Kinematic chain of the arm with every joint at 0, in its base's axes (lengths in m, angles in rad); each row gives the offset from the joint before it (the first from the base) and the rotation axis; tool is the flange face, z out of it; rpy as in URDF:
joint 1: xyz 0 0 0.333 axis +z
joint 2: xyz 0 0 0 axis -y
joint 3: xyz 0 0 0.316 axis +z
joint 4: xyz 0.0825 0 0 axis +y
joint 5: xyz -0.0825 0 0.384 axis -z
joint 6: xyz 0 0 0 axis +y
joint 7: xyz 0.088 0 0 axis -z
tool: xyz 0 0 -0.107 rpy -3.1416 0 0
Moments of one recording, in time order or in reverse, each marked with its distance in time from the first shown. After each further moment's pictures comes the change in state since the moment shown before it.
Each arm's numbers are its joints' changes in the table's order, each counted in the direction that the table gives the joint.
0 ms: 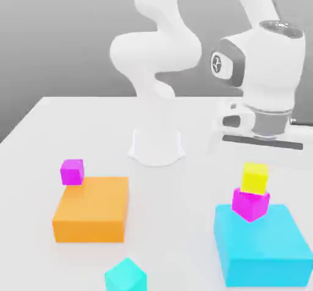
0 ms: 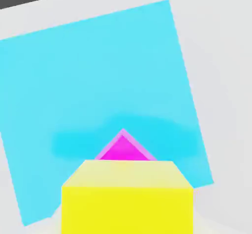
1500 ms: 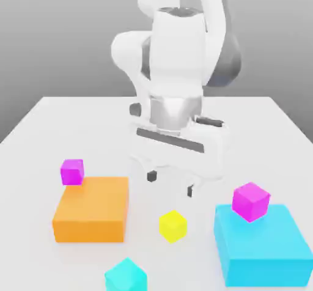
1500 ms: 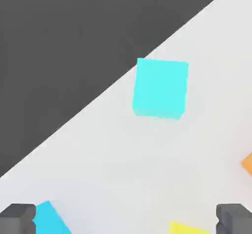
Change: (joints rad) arm -0.403 0.005 -0.014 0.124 0.052 -0.219 0.209
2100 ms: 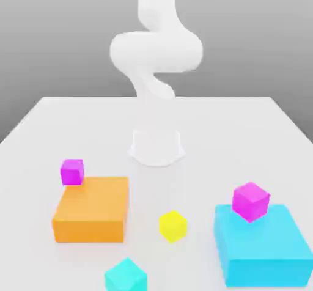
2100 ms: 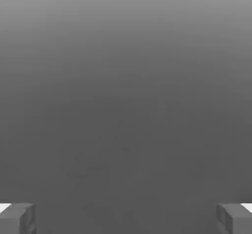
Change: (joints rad) arm 0.165 0.625 -0.250 -0.451 -0.009 0.457 -0.805
